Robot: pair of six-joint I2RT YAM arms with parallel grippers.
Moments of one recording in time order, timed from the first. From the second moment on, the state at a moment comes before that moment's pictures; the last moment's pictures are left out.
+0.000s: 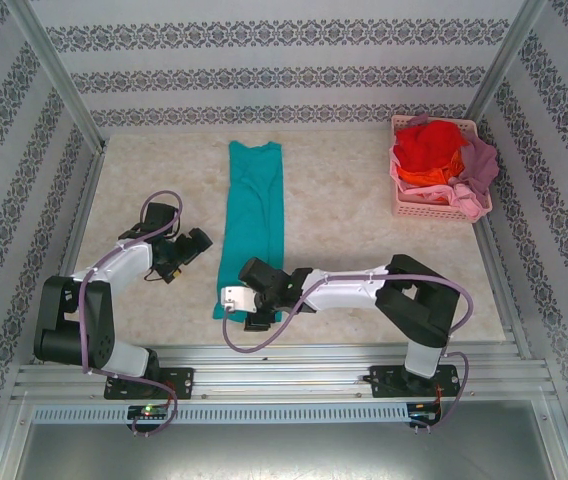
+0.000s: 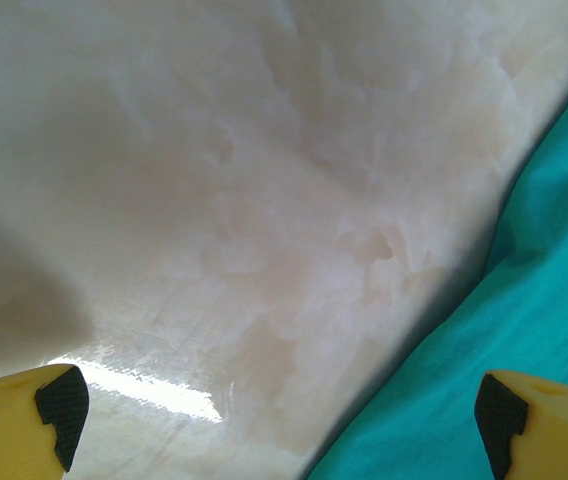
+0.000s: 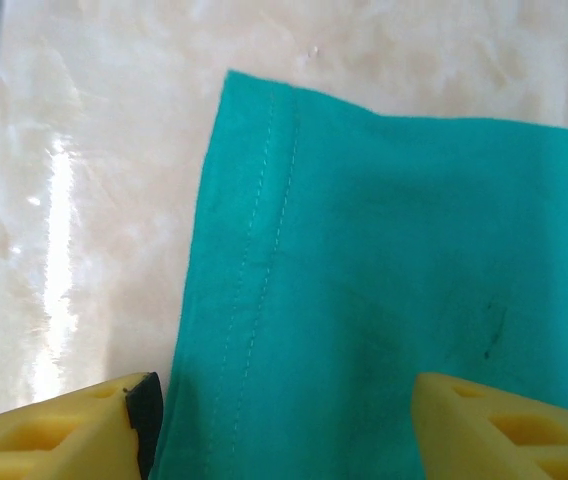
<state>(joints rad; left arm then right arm) -0.06 1.45 0.78 -0.48 0.21 -0.80 1.10 1.80 1.02 -0.22 -0.15 -0.48</state>
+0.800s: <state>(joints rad) -0.06 1.45 0.76 -0.46 0.22 -0.80 1.06 1.87 1.08 -0.31 -0.16 -0.44</state>
